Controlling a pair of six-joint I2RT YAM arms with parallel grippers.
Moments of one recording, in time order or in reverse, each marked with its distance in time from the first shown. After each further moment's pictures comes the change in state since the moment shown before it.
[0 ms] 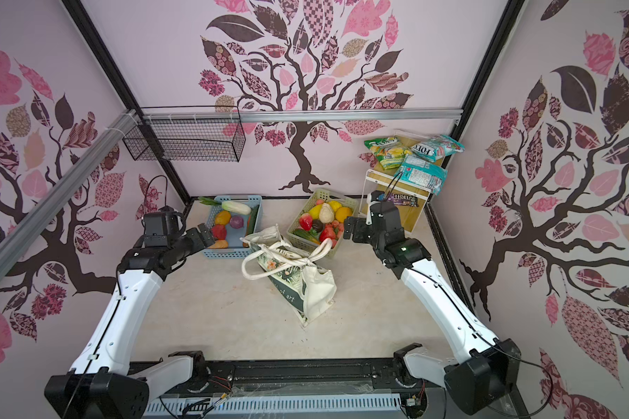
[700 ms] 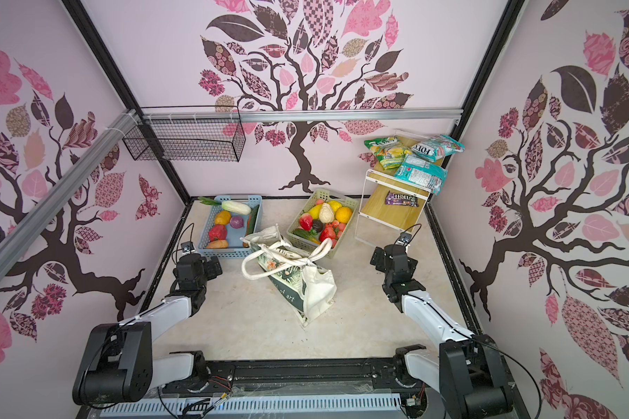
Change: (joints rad) left arm 0.002 0.119 -0.728 1.072 -0.217 0.251; right arm -0.177 -0.061 -0.645 0.616 0.323 -0.024
